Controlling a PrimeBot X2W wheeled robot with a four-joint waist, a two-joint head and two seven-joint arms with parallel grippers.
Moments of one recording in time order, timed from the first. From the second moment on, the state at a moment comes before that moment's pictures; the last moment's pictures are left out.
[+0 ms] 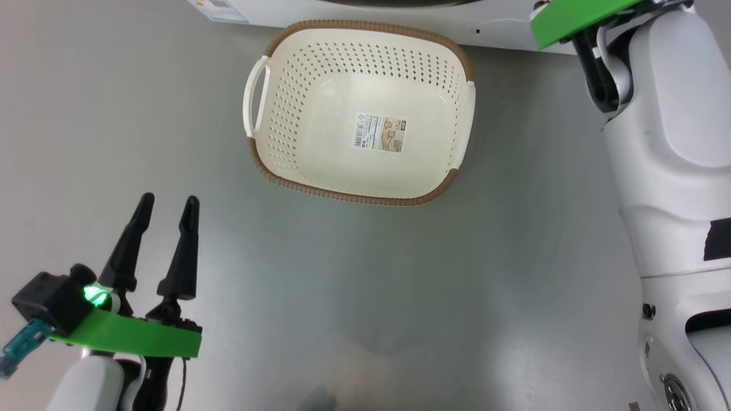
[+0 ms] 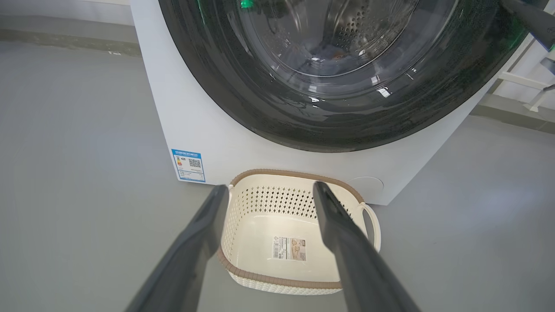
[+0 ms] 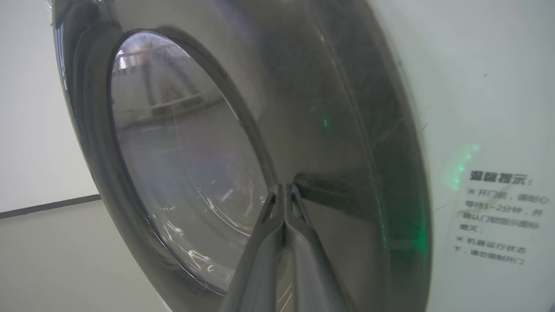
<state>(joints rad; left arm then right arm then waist) -0.28 0.27 -0.26 0.10 -0.63 -0.13 -0.25 -1.16 -0.08 0.08 0.59 0.06 0.13 -0.26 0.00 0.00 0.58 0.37</state>
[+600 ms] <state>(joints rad) -0.30 0.27 -0.27 0.10 -0.63 -0.13 -0.25 -1.19 -0.08 0.08 0.60 0.06 0.13 -0.26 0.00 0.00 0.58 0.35</state>
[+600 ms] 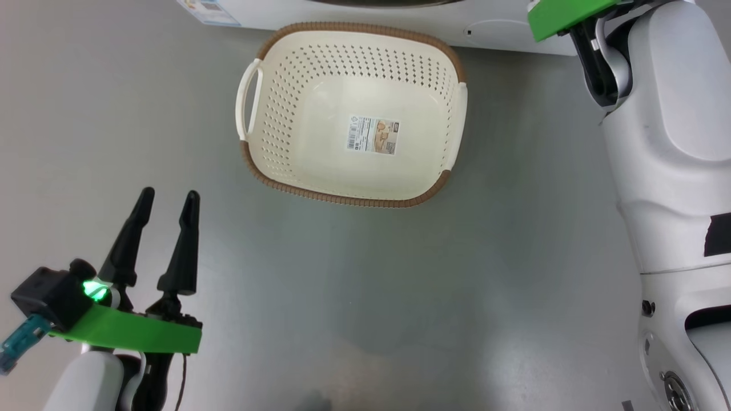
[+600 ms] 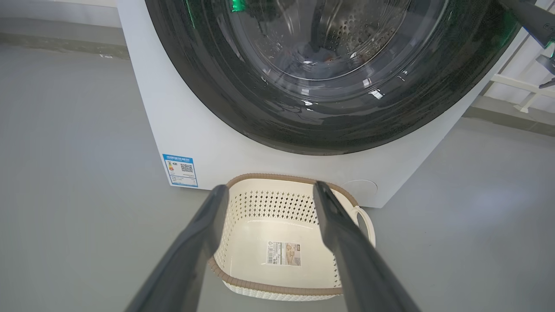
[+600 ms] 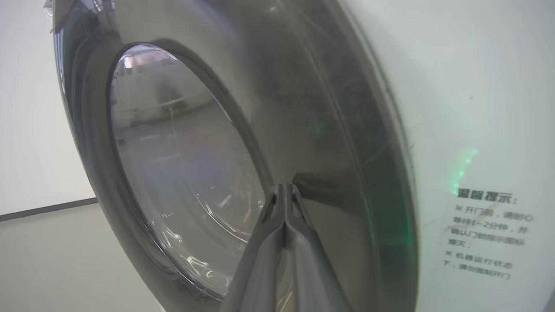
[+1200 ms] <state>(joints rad) -0.25 0.28 -0.23 0.09 -0.61 -0.13 -0.25 -0.98 -0.09 0.19 0.53 0.18 0.13 -0.26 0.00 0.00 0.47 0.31</state>
